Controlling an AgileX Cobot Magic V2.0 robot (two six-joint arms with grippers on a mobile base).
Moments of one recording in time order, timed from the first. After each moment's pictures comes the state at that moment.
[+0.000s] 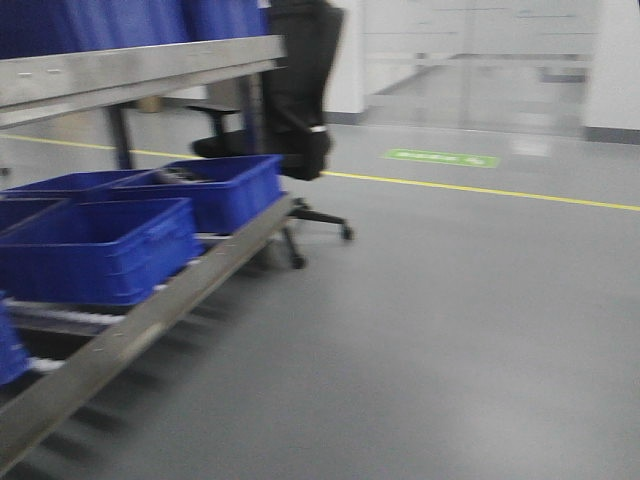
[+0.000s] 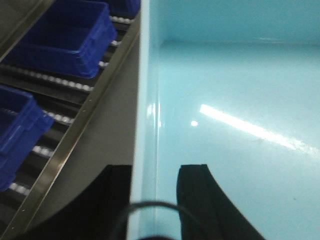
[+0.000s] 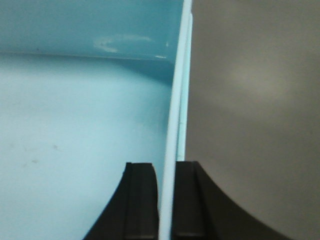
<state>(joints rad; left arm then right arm) -0.46 1.40 -1.78 0.40 1.19 -0.48 0.63 1.54 -1.98 -0.45 1.31 0.55</state>
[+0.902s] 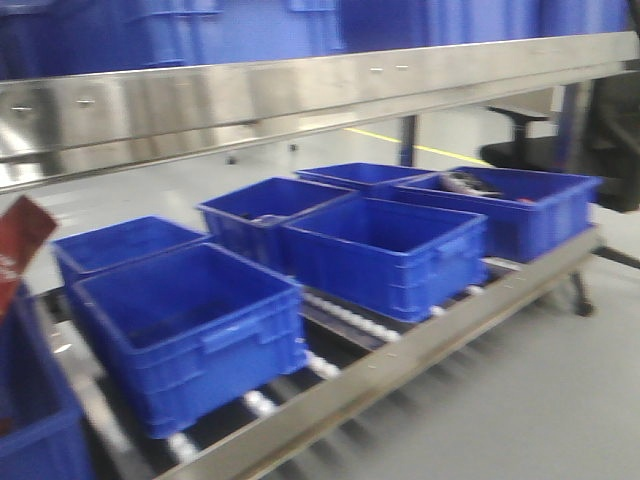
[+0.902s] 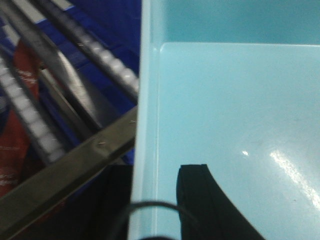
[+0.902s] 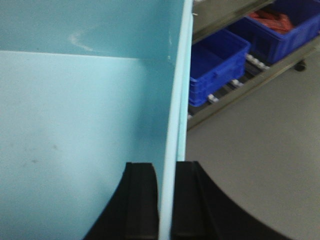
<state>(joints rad) -0.46 1.40 -1.78 0.40 1.19 -0.48 0.63 1.55 -1.98 -0.45 1.30 0.55</state>
